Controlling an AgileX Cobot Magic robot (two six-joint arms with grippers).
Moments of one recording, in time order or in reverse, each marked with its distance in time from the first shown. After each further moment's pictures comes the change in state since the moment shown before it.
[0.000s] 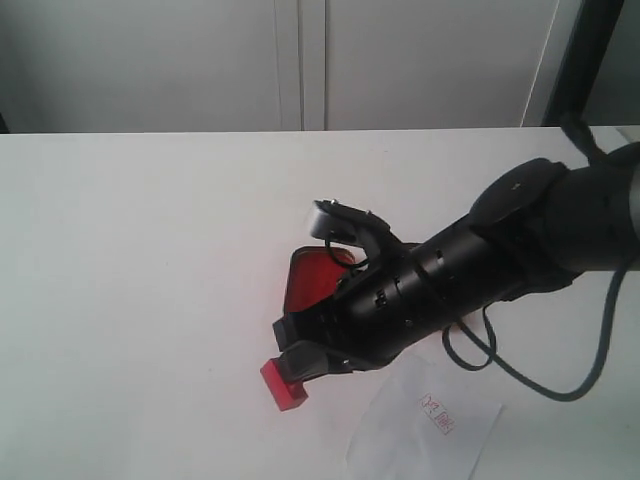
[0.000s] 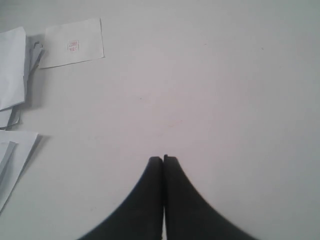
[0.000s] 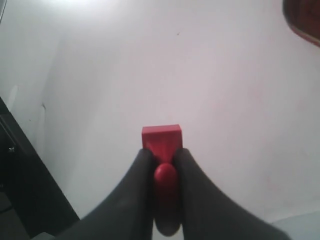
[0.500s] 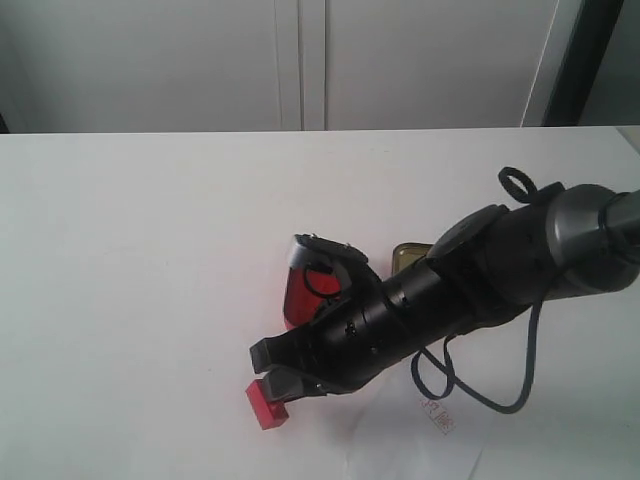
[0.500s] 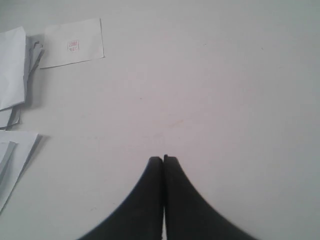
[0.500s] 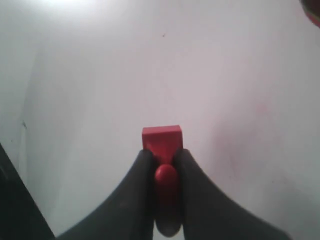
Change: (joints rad) left arm 0.000 0.000 0.000 0.000 0.000 0.000; right arm 0.057 0.140 0.000 0.178 -0.087 -0.125
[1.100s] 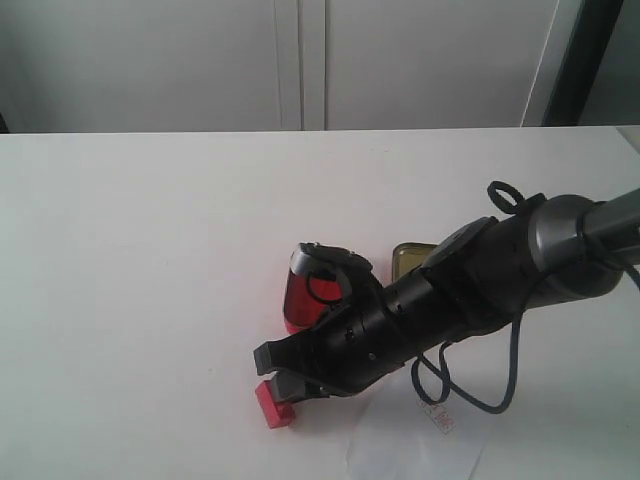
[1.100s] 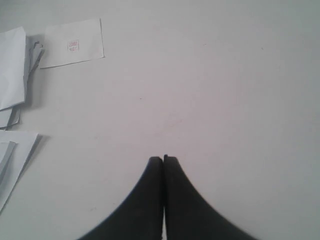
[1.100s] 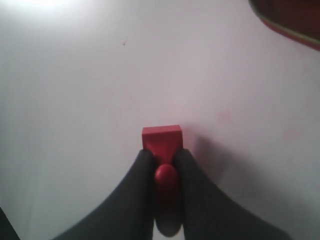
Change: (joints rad) left arm 0.000 0.000 0.000 0.000 0.000 0.000; right arm 0.000 0.047 0.000 0.033 -0.061 -0.015
